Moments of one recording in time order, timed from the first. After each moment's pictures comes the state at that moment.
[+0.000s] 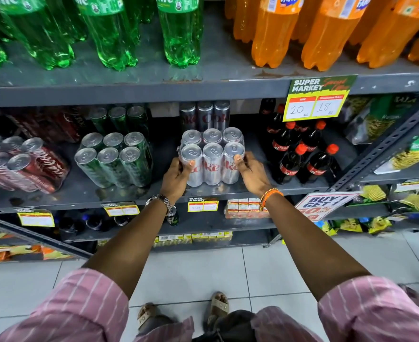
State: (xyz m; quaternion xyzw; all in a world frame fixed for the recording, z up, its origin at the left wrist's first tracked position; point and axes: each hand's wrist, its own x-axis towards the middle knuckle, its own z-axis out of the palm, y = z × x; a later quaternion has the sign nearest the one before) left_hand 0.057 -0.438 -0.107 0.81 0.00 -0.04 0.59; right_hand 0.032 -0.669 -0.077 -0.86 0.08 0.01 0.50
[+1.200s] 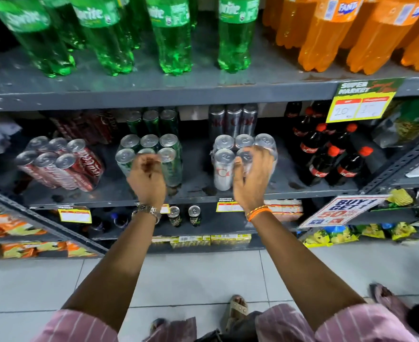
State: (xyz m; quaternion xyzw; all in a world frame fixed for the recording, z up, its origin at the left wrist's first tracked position) left_hand 0.034 -0.323 -0.056 0.76 0.11 0.30 0.57; right_hand 0.007 -0.550 -0.062 -0.83 0.03 -0.38 0.40
